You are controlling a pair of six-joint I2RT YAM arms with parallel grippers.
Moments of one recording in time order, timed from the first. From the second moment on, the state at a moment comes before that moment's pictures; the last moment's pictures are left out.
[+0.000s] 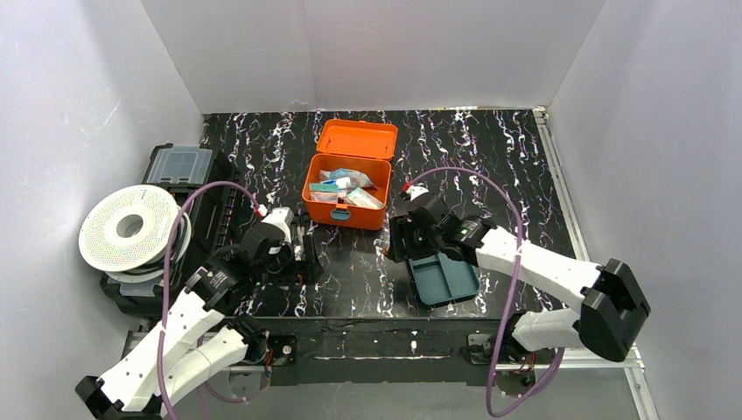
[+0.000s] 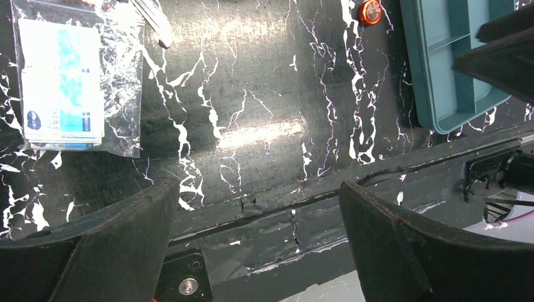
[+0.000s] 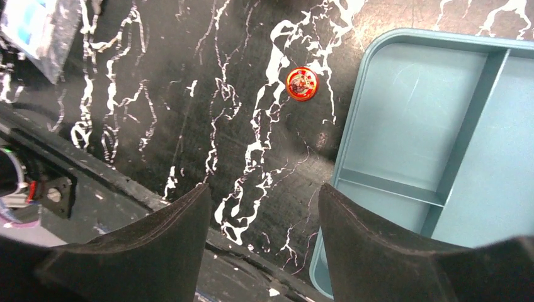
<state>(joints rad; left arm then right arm) -0.66 0.68 0.75 -0.93 -0.07 -0.60 0.87 1.27 0.90 -0.48 0.00 0.56</state>
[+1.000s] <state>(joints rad) -0.66 0.38 0.77 -0.98 0.04 -0.53 0.95 1.72 1.11 -0.48 0.13 0.55</state>
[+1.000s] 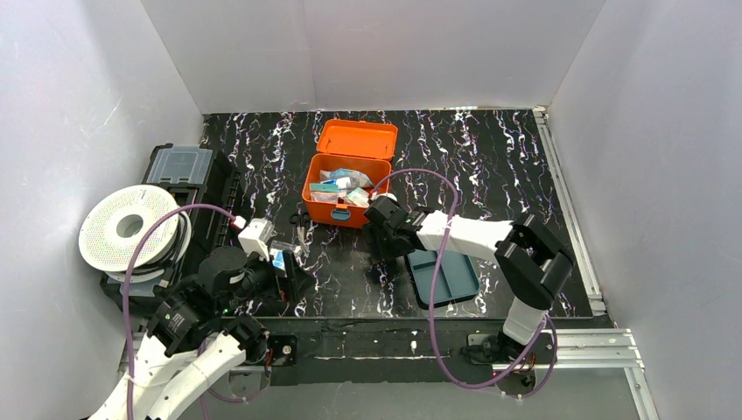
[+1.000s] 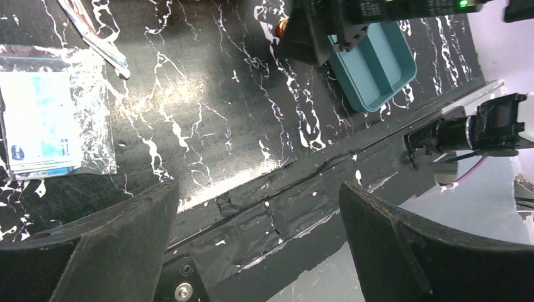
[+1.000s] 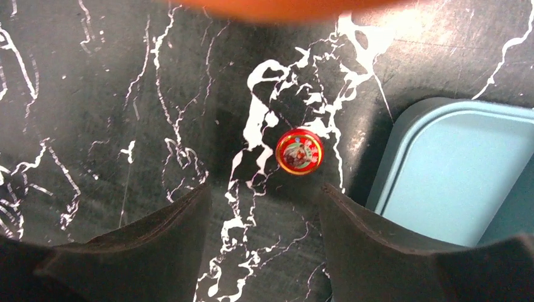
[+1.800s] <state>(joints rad) -0.66 0.36 0.77 -0.95 0.08 -0.52 0.95 1.82 1.16 -0.46 0.23 0.55</state>
